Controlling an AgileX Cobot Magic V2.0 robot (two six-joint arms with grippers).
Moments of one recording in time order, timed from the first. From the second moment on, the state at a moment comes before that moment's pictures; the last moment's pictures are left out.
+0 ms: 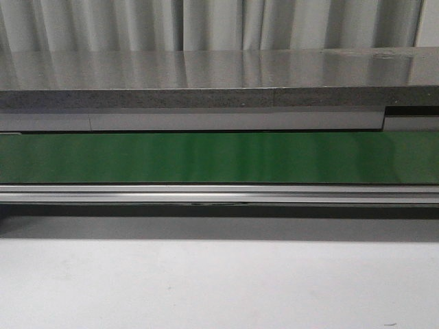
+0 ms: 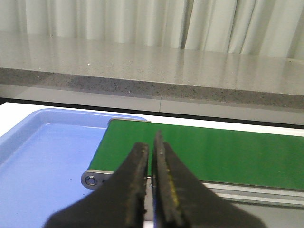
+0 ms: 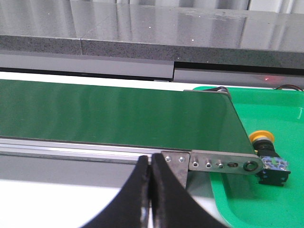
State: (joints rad) left arm -0.04 0.00 0.00 -0.02 0.09 -0.02; right arm 0.01 -0.01 0.03 0.02 0.18 0.01
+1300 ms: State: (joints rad) left arm -0.04 0.00 0.00 -0.02 0.09 -0.02; right arm 0.01 -0.01 0.02 -0.08 0.08 -0.01
